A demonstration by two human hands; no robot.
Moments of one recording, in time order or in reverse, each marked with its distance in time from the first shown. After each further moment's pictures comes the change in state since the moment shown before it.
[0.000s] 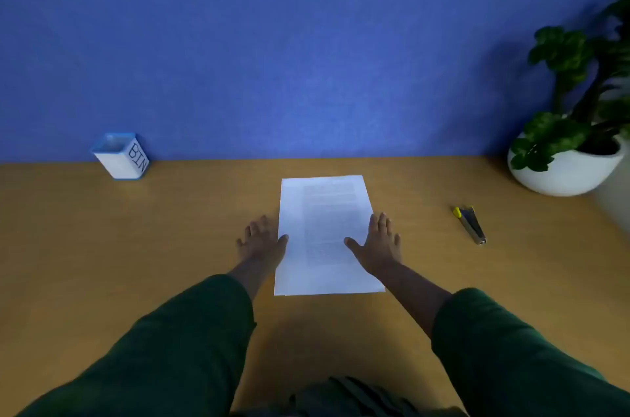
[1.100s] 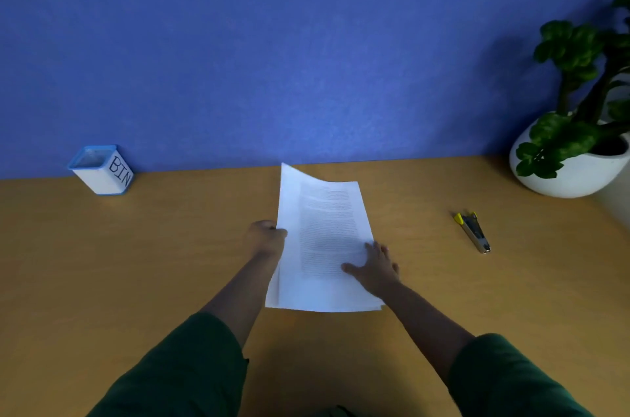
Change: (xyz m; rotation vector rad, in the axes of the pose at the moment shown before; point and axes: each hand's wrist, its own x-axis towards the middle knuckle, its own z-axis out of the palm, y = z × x) left_hand 0.012 0.048 -0.032 -0.858 0.100 -0.167; right_hand 0.006 0.009 0.009 0.186 -0.161 0.068
